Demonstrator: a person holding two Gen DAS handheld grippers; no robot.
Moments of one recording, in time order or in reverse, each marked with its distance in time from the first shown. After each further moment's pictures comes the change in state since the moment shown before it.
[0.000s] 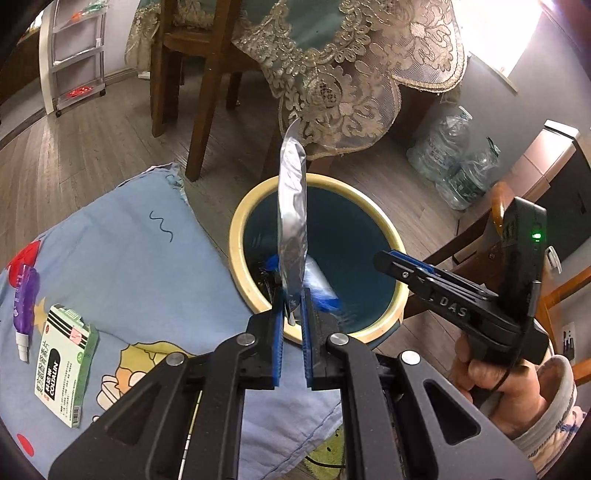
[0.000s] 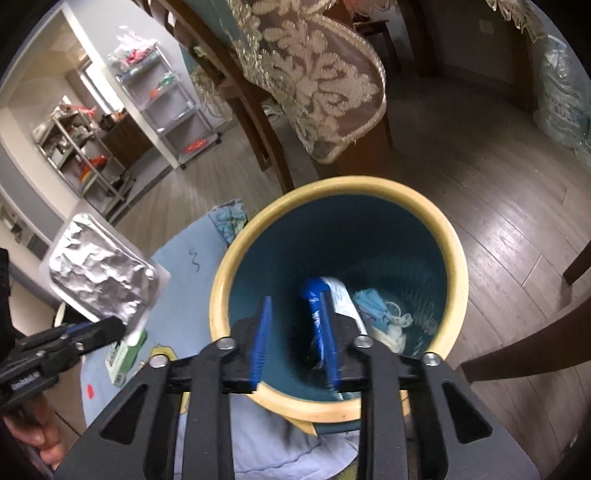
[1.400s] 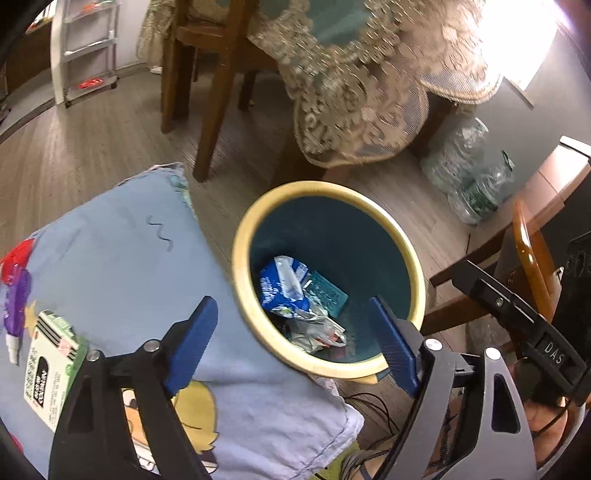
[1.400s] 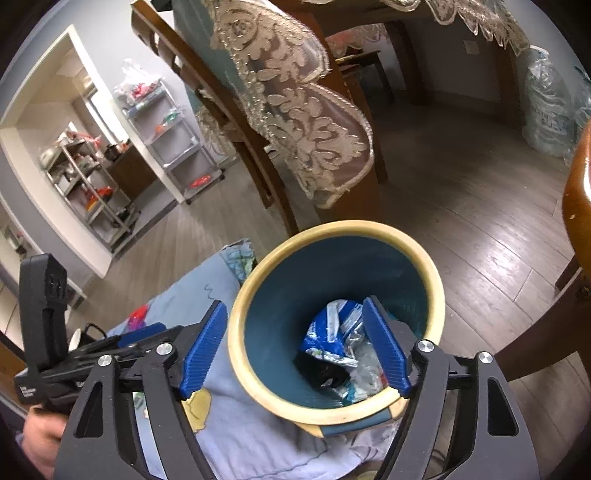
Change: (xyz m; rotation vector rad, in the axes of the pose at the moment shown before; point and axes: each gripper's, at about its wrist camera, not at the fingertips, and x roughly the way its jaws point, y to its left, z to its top) left arm 0.022 0.011 0.015 -0.062 -0.021 0.036; right arm -0.042 0.008 0.008 0.023 -0.130 0.014
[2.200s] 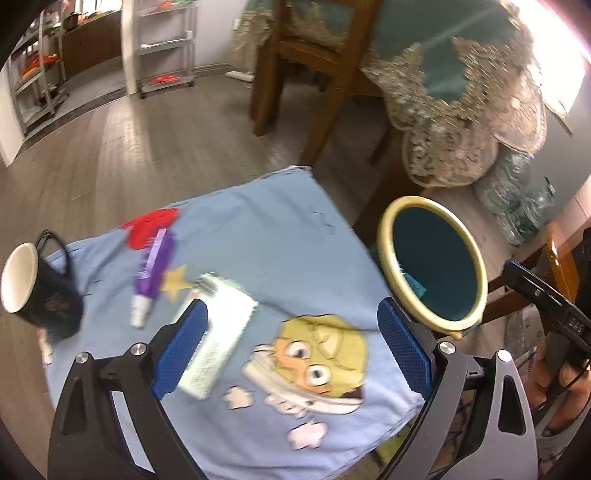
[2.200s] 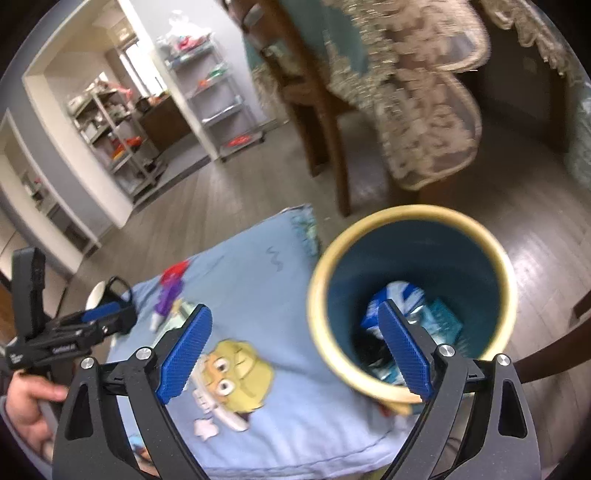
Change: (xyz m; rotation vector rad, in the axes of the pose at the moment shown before) left arm -0.110 0.136 -0.032 -0.097 -0.031 0.196; right arm 0.015 0.102 -0.013 -0.158 0.131 0.077
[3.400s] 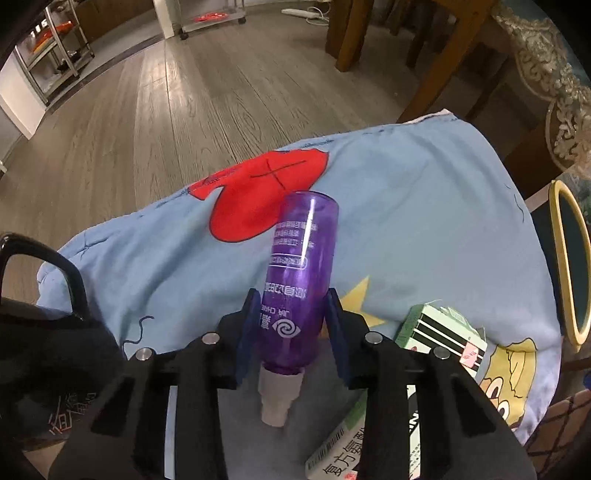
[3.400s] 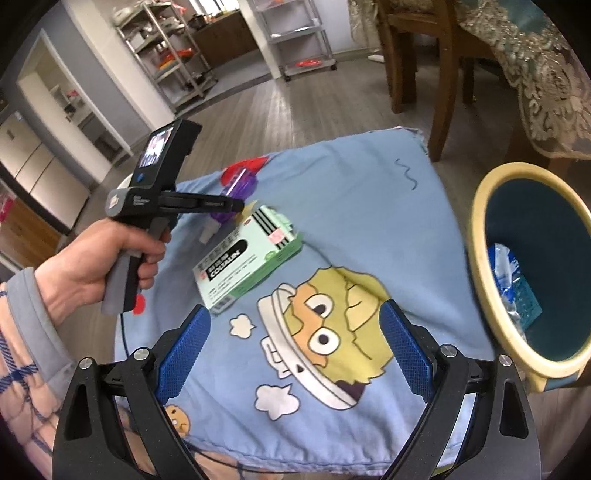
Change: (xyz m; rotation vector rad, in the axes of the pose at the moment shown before) left arm 0.141 0.143 0.022 -0.035 0.226 0.183; right arm 0.085 0.125 -0.062 -0.208 0.273 0.096
